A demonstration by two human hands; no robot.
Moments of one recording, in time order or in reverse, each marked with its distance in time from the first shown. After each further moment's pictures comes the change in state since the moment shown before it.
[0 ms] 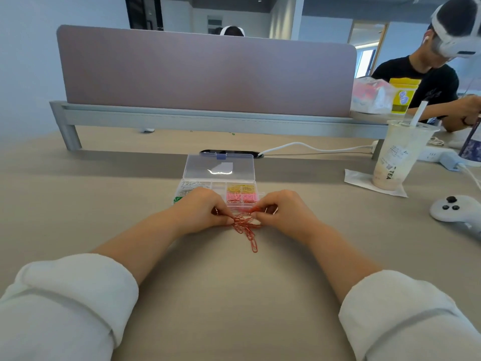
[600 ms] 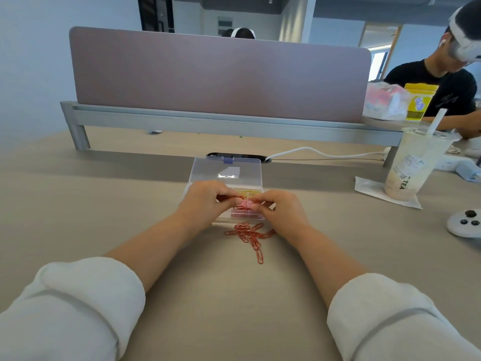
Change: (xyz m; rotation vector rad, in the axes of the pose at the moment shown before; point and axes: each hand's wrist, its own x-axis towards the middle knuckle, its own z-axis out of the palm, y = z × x) left_hand 0.012 -0.005 0.005 -0.286 0.412 -0.025; right_hand 0.027 0.002 0.020 0.039 0.110 0.078
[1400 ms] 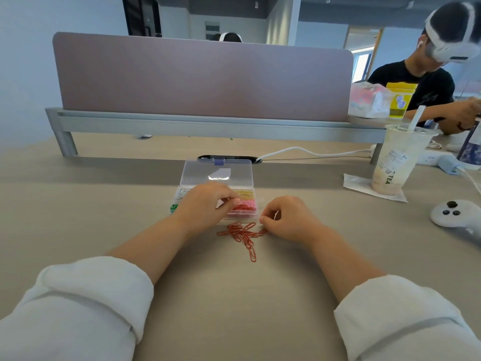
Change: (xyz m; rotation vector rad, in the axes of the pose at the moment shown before) left_hand 0.004 0.001 0.007 0.174 -0.070 0.188; right_hand -0.020 0.008 -0.028 -0.155 -0.132 0.013
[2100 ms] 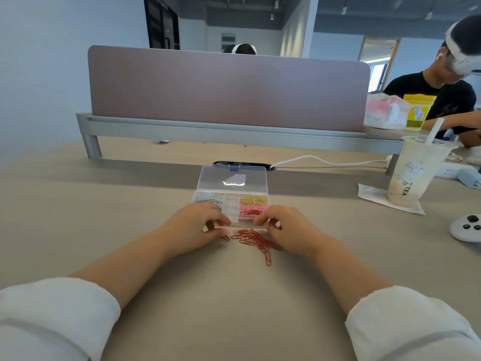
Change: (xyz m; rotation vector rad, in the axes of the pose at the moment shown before) left_hand -0.043 -0.015 -0.031 0.091 -0.231 -0.094; right_hand -0.002 -0.025 0.010 0.036 -0.113 -0.089
